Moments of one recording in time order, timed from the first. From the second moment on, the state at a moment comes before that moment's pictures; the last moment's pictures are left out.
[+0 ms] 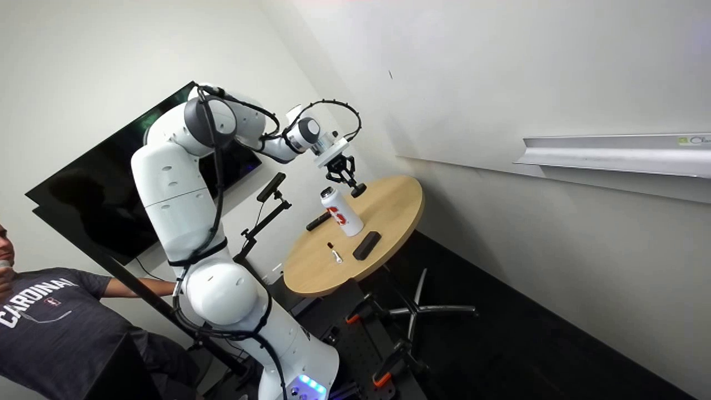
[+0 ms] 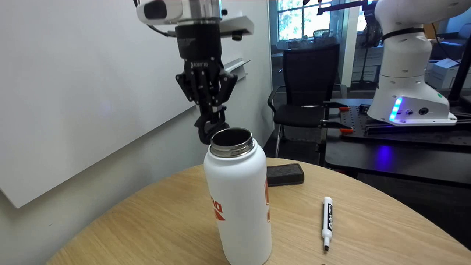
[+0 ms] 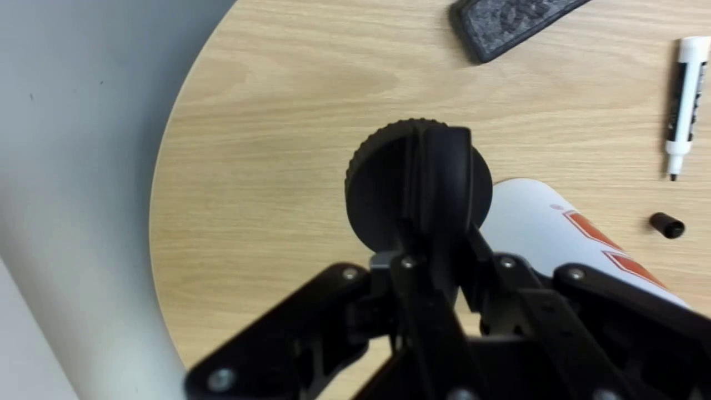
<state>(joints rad) 0.42 0.35 0.45 -1.90 -0.21 2.29 -0.47</state>
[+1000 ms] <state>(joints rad) 0.47 0.14 0.59 -1.93 0.02 2.19 -0.70</state>
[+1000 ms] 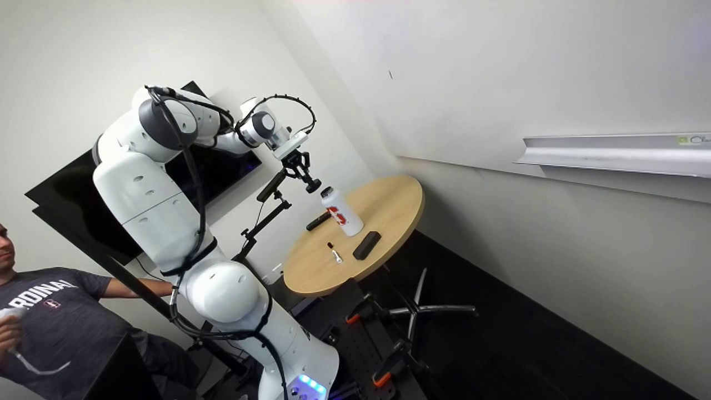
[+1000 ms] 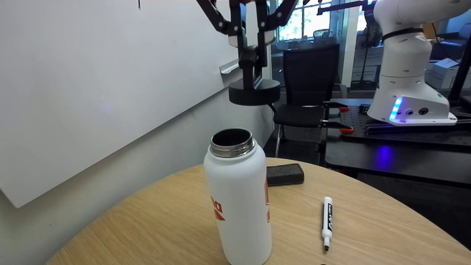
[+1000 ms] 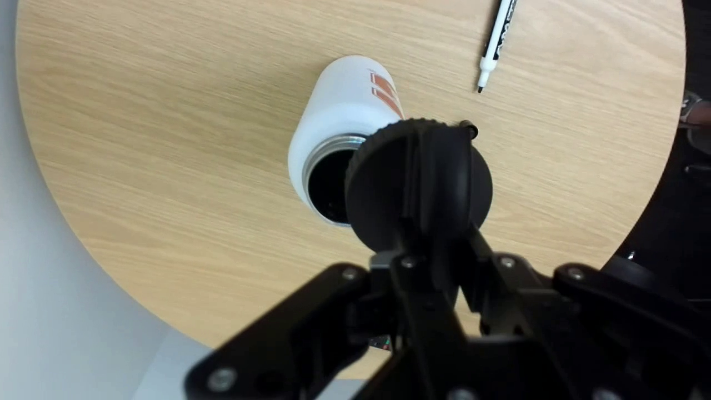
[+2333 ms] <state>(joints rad) 0.50 0.29 0.57 -1.74 -0.03 2.13 -0.70</state>
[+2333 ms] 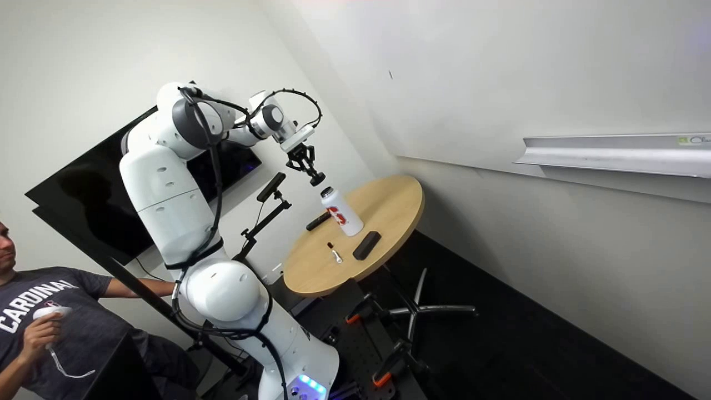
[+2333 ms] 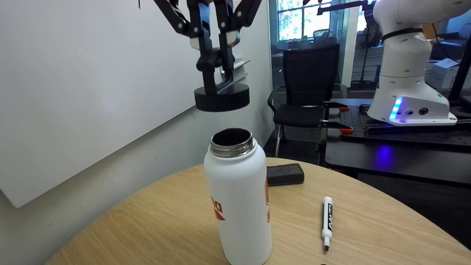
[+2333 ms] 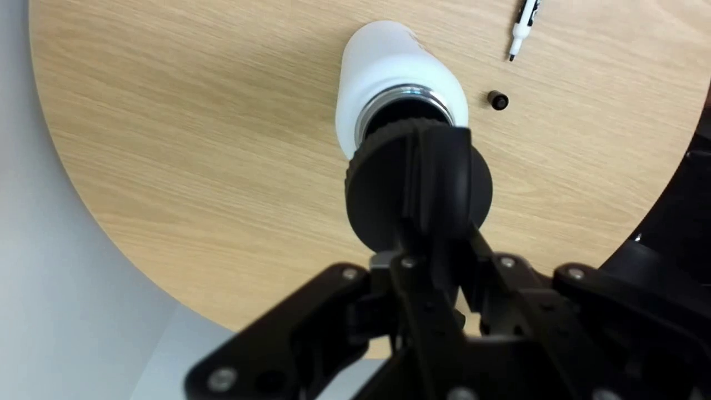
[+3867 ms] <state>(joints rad) 0.50 0.36 0.57 -1.74 -0.07 2.12 -0.70</state>
